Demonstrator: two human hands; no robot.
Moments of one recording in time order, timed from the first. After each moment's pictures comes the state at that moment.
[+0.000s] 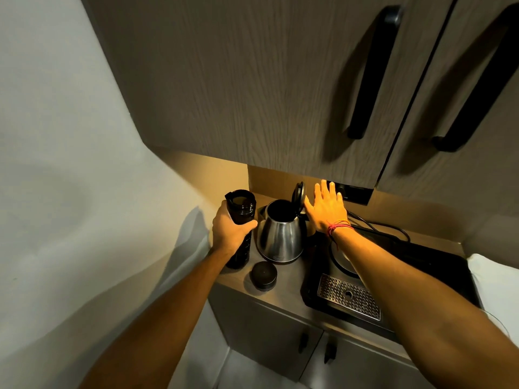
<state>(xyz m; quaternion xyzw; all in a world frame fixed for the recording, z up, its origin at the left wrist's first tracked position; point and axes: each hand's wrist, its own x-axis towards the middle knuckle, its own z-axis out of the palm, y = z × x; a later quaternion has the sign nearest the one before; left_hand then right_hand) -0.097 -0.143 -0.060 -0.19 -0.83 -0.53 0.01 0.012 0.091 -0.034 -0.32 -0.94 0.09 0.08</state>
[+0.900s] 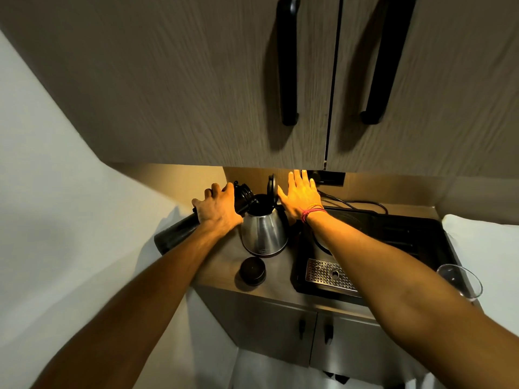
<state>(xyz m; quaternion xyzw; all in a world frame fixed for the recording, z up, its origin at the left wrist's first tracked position) -0.091 -0.103 0.011 -0.34 -0.94 0.05 0.06 0.016 0.087 -0.030 -0.33 -0.93 0.13 0.08</state>
